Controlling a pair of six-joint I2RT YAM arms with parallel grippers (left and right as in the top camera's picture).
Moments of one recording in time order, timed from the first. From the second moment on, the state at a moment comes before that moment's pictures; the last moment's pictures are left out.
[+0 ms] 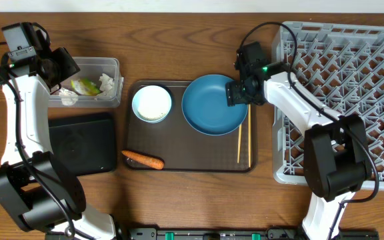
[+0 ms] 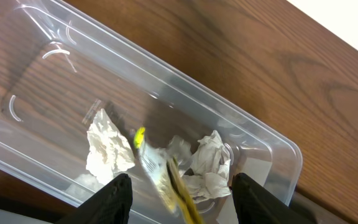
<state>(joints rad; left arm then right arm) 0.34 1.76 1.51 -0.70 0.11 -0.25 0.36 2.01 1.46 -0.72 -0.04 0.25</state>
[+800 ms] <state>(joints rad) 0.34 1.76 1.51 -0.71 0.12 -0.25 0.36 2.01 1.46 -0.78 -0.01 0.28</state>
